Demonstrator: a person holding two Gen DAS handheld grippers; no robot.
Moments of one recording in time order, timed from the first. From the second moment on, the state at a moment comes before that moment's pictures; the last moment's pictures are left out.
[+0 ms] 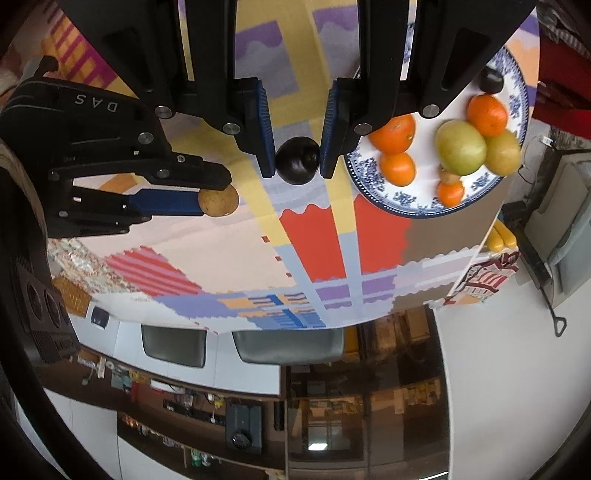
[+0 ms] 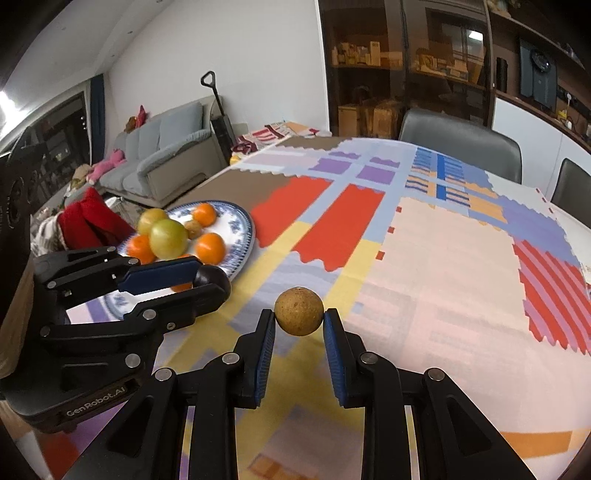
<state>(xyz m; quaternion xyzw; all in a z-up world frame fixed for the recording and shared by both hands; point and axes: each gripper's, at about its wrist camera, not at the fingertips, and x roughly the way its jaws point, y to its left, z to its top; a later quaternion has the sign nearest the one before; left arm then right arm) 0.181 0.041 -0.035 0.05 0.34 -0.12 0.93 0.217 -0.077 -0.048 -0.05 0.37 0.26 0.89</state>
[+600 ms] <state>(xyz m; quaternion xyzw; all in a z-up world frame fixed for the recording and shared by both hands) 0.118 0.089 0.008 0.00 0.29 -0.05 0.96 0.172 -0.047 -0.009 -0.04 0.33 0.29 0.90</state>
